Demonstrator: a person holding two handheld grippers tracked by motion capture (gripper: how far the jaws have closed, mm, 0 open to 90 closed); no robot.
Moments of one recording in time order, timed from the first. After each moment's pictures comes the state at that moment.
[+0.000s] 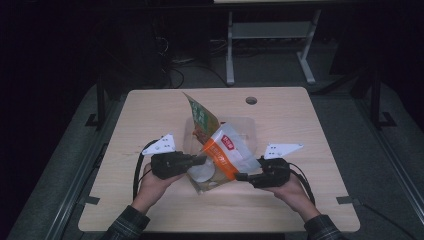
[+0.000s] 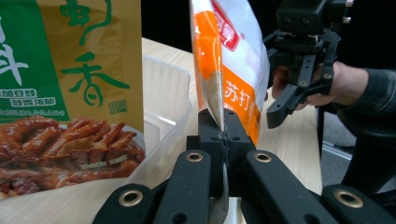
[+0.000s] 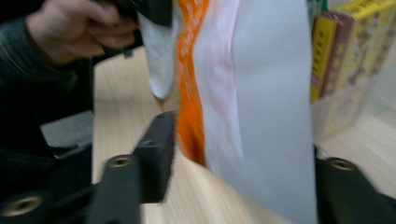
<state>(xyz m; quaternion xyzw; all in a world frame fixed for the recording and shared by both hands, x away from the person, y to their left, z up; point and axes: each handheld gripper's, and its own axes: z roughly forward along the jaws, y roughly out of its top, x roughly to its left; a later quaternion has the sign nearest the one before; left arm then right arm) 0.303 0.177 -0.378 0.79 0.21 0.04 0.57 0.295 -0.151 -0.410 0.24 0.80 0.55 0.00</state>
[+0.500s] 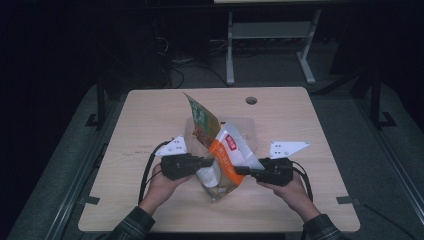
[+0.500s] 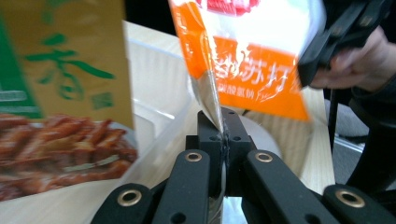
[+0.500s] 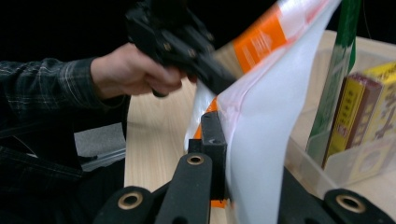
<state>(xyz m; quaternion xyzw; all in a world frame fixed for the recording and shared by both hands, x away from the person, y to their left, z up) 0.307 0.148 -0.394 0.82 0.20 0.04 0.54 0.287 -0.154 -0.387 0.18 0.78 0.59 0.00</state>
